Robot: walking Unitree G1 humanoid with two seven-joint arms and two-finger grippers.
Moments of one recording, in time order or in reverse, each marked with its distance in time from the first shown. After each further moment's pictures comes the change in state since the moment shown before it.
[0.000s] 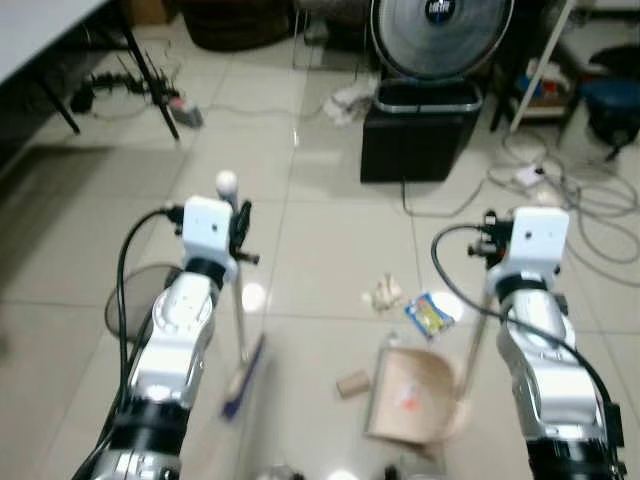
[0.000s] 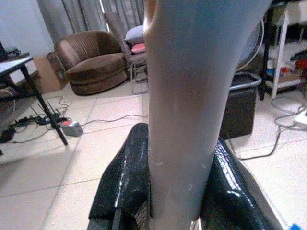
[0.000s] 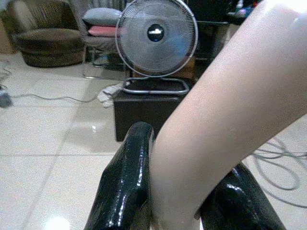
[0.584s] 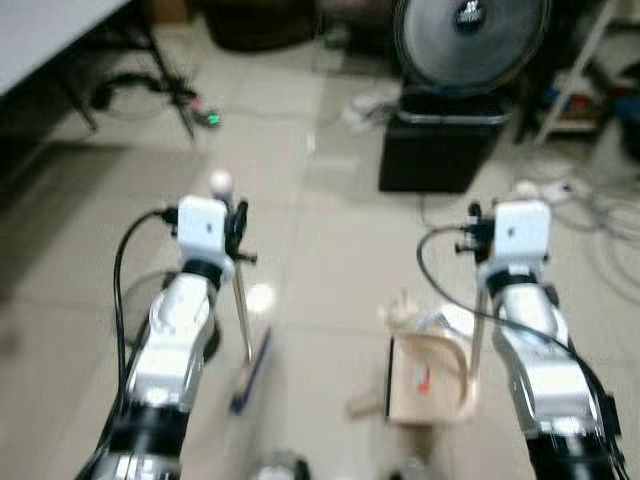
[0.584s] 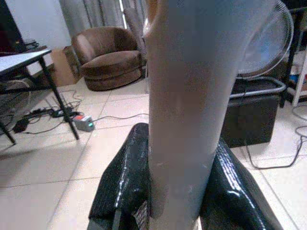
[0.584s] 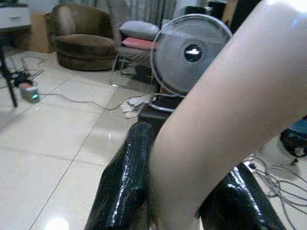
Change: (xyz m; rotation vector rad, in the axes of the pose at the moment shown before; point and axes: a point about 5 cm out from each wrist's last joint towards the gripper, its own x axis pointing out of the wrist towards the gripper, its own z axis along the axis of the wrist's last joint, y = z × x) left arm -0.003 0.001 0.000 -0.042 -0.003 0.015; right arm 0.005 0.009 0.002 -0.110 -0.053 0.085
